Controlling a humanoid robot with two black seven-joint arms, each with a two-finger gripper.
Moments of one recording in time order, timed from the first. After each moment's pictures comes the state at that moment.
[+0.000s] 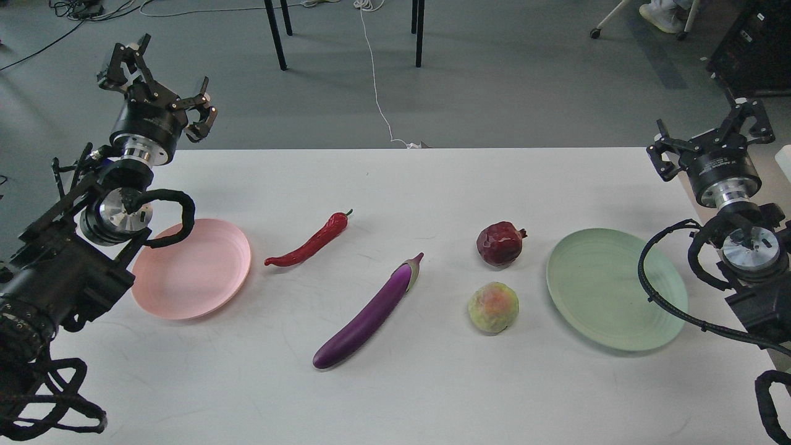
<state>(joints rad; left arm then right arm) -0.77 0.31 -0.90 -0.64 -0.01 -0.30 -0.38 0.72 -0.37 0.93 0.41 0.21 0.49 0.25</state>
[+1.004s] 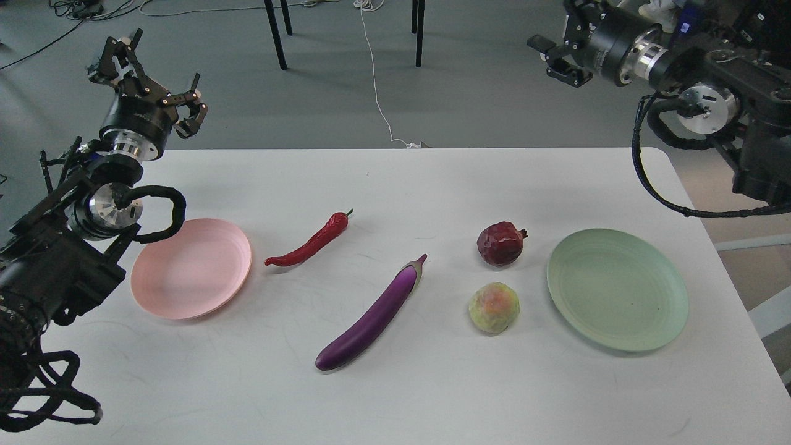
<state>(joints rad) -0.80 0.33 -0.88 -0.59 -0.01 -0.33 -0.38 1.38 -0.36 -0.10 0.57 -0.20 0.49 0.26</state>
